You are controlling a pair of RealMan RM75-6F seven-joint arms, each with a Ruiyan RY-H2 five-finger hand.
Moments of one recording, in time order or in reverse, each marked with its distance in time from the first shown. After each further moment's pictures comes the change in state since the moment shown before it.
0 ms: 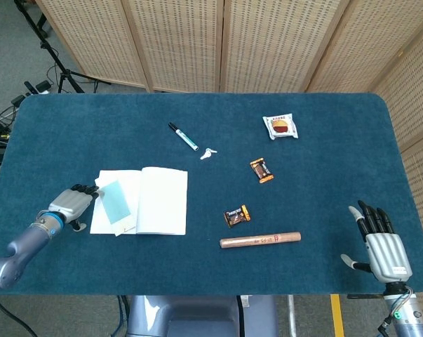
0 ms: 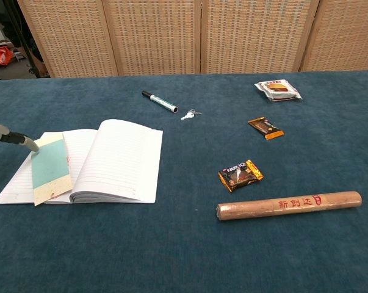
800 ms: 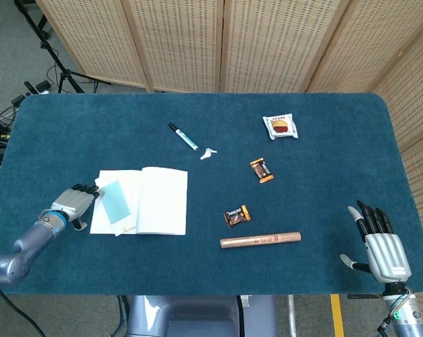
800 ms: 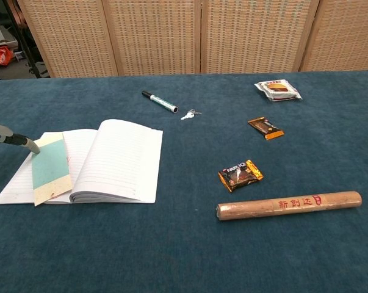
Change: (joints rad) left arm -0.059 -0.028 0.048 0.002 -0.129 0.017 0.073; right arm -0.001 -0.004 -0.001 0.002 -0.006 0.005 -0.001
